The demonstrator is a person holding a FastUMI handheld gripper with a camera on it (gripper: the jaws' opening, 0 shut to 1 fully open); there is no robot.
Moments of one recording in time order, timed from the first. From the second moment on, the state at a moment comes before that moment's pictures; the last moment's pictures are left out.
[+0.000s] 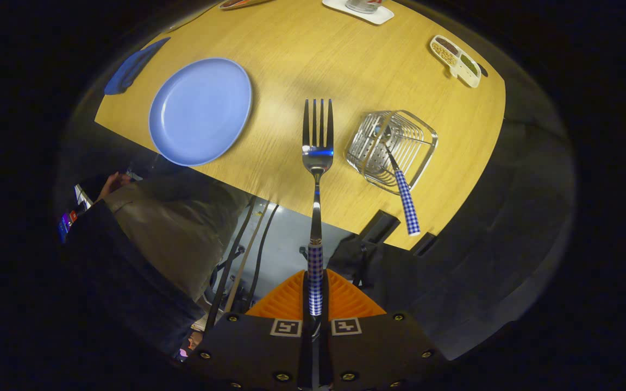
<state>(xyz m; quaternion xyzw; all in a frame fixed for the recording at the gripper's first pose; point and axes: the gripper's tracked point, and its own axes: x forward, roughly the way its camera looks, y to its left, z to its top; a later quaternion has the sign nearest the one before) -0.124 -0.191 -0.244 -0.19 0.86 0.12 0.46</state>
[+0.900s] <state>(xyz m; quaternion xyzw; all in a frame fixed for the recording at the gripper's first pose) -0.103 -0.248 -0.242 -0.16 0.92 0.08 0.34</state>
